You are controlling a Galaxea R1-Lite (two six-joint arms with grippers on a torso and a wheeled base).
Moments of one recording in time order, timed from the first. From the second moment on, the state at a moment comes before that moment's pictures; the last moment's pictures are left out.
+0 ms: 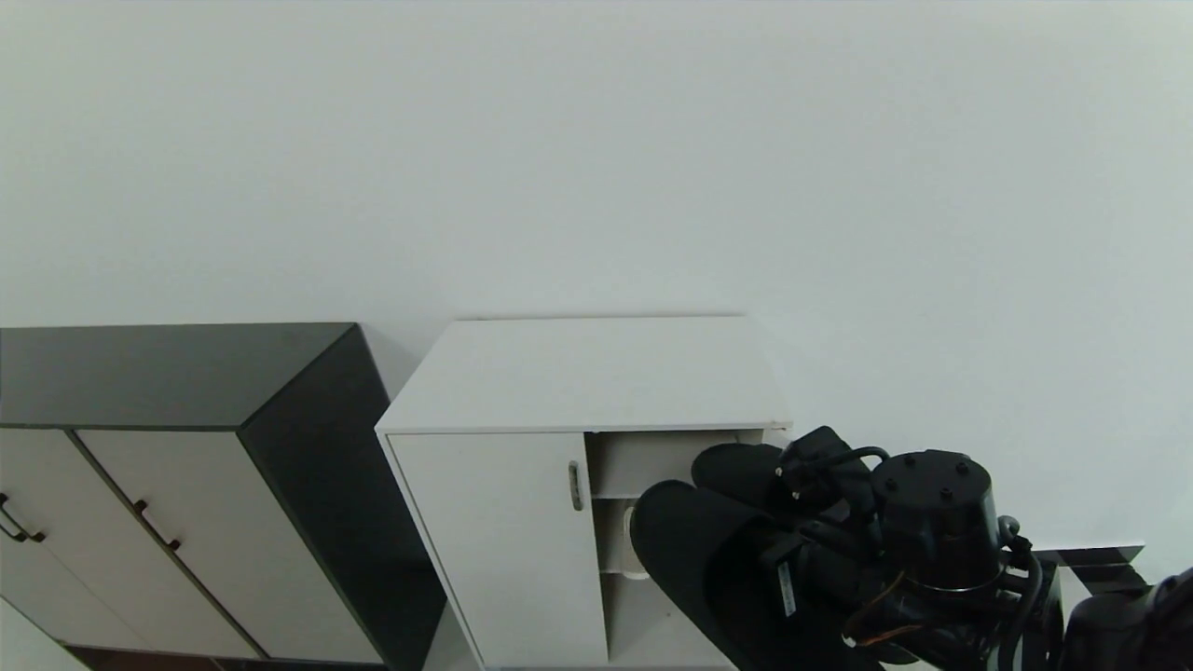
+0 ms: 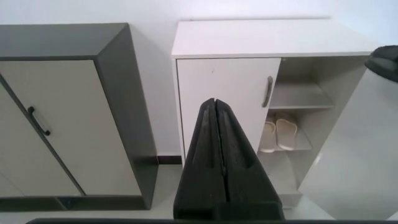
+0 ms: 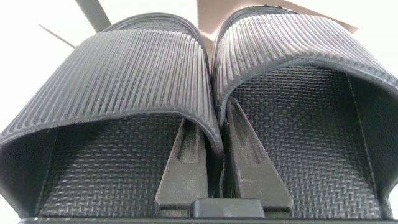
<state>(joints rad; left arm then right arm) 0.00 0.00 0.00 0.00 0.03 0.01 0.78 1.82 -0.51 -0.94 -0.18 0.09</state>
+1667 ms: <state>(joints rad) 0.00 0.00 0.00 0.00 0.03 0.01 0.81 1.86 -0.48 -1.00 -0.17 0.09</state>
